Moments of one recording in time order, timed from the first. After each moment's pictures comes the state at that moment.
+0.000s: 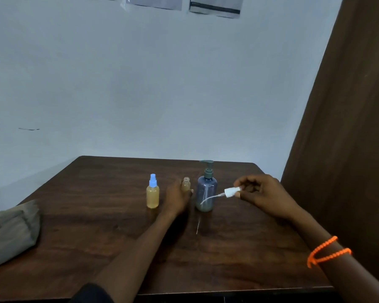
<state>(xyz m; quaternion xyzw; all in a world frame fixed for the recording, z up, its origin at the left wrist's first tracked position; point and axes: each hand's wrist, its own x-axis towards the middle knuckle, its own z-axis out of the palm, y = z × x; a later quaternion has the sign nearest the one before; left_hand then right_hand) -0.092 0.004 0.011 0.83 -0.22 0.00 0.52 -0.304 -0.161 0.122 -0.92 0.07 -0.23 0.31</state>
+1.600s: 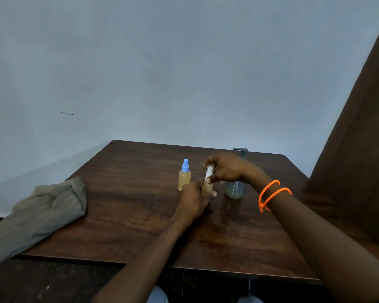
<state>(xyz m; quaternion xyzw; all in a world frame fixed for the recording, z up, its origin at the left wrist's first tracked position) -0.120 0.071 -0.007 0.81 -0.29 0.06 0.51 -0.163 -0.056 0.129 -0.98 0.02 0.00 0.18</state>
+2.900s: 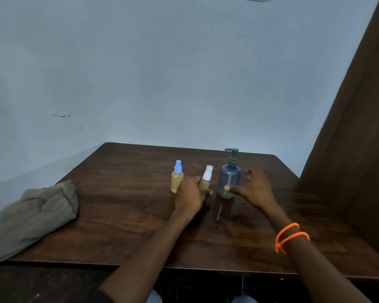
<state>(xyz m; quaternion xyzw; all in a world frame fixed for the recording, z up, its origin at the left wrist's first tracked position) -0.119 0.052 0.000 0.83 -0.25 0.07 0.50 -0.221 -0.131 0.046 -0.89 0.23 -0.27 0.30</state>
